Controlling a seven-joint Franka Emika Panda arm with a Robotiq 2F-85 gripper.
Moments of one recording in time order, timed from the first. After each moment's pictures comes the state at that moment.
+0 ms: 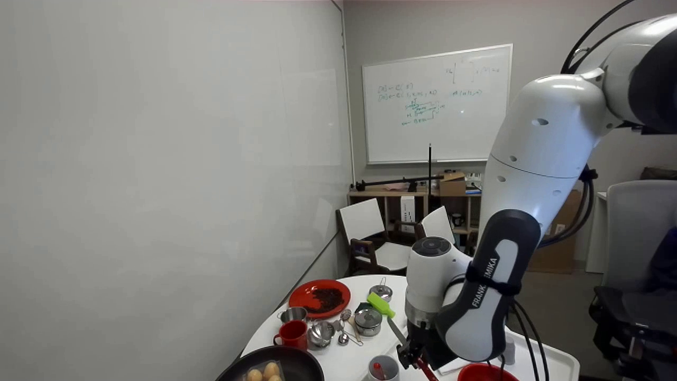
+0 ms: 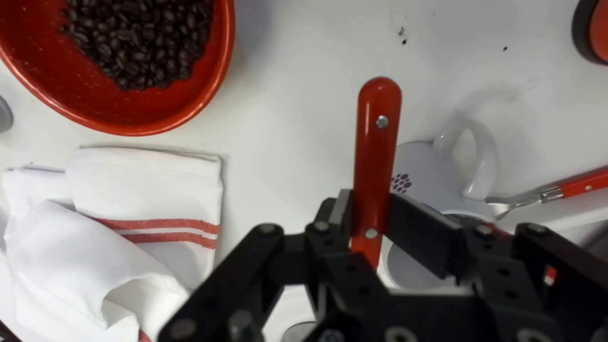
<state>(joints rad) 0.39 0.92 -0.25 -1.99 0.17 3.00 0.64</state>
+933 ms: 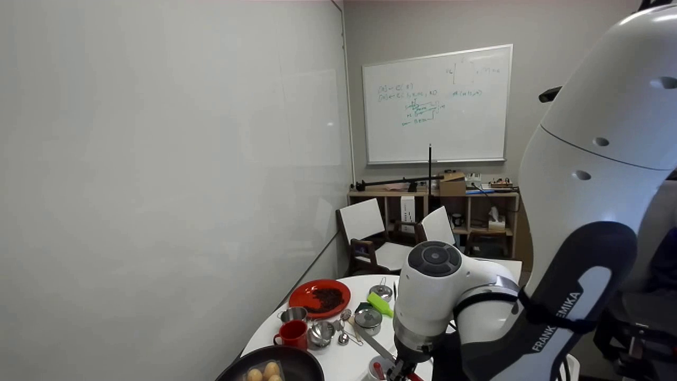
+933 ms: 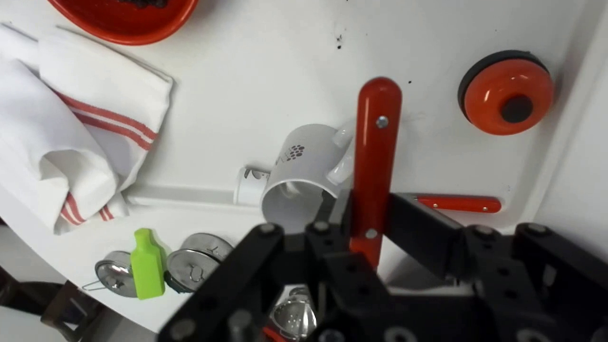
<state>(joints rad) 0.79 0.85 -0.47 -2.08 0.05 2.99 0.62</state>
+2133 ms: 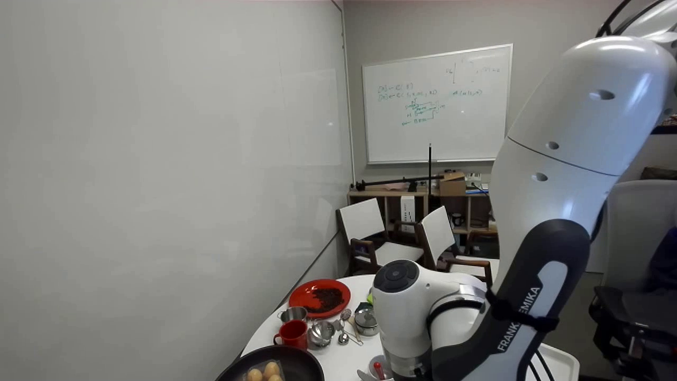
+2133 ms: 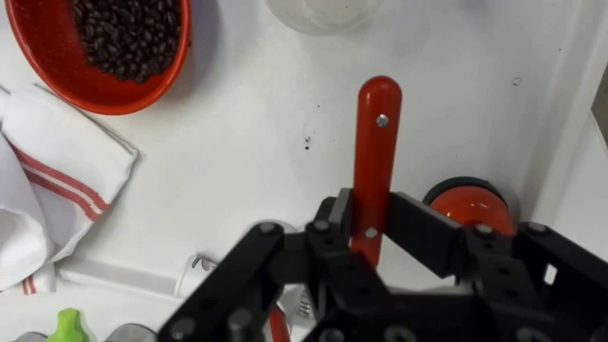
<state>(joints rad) 0.59 0.90 -0.26 -1.91 0.01 2.71 0.48</state>
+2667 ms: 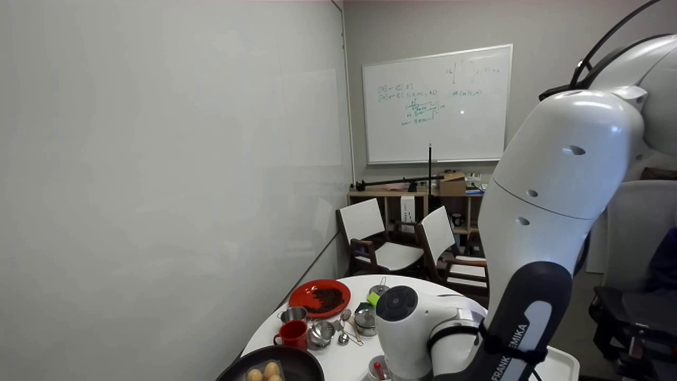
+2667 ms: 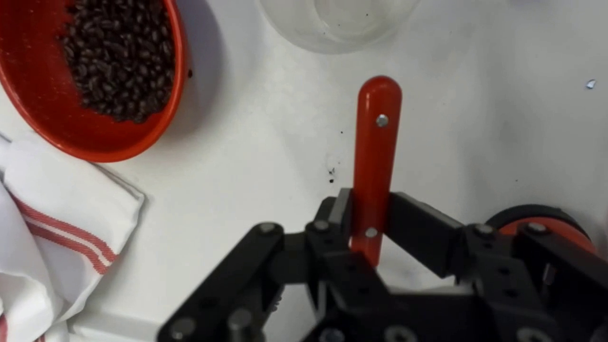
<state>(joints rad) 0.57 1.03 -0.26 -1.83 0.01 2.71 0.58</state>
